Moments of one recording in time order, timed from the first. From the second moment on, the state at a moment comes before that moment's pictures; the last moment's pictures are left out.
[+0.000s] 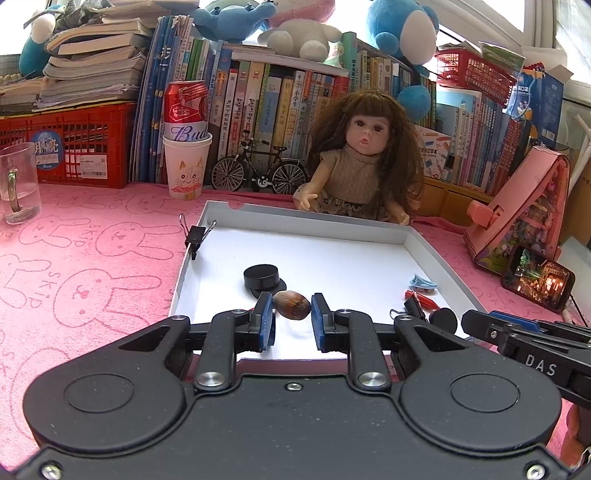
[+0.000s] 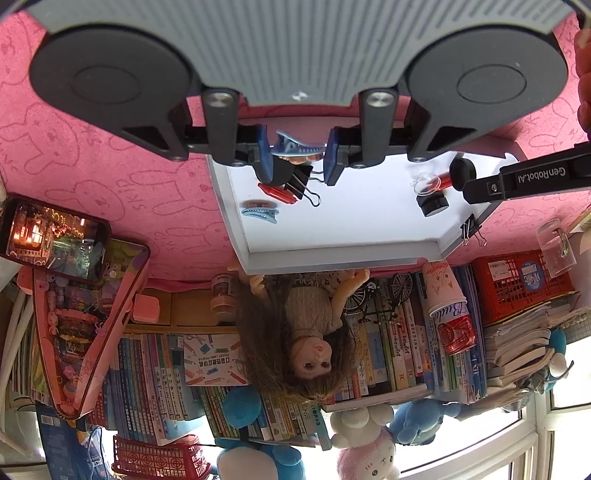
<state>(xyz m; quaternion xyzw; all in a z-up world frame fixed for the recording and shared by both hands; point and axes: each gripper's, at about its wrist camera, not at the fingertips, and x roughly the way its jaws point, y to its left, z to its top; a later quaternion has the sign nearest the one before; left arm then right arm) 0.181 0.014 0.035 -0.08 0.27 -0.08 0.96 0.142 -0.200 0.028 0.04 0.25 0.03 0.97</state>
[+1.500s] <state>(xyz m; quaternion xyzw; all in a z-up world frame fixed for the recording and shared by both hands) 0.324 -0.013 0.009 -0.07 0.34 -0.08 0.94 0.282 -0.218 0.016 0.14 0.32 0.08 0.93</state>
